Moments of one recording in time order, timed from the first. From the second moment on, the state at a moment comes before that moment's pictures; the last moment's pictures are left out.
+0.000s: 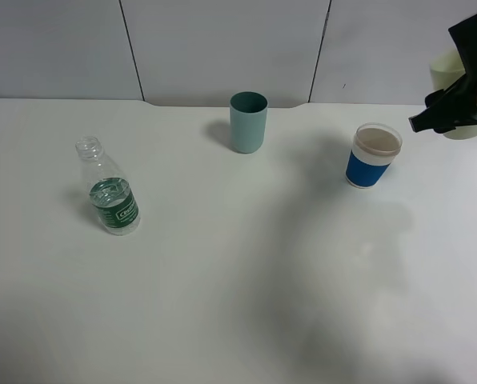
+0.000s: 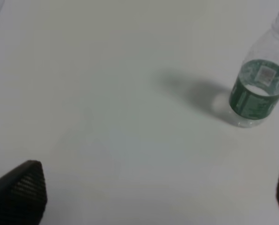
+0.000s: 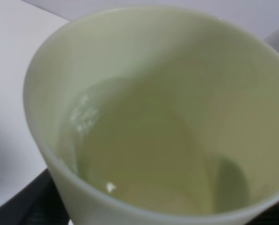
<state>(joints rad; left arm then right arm) 0.04 -0.01 -0.51 -0.01 1.06 0.00 0.21 1.45 -0.70 -1.72 0.50 1.37</state>
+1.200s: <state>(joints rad) 0.04 -0.01 -0.51 -0.01 1.06 0.00 0.23 1.45 -0.70 -1.72 0.50 1.10</state>
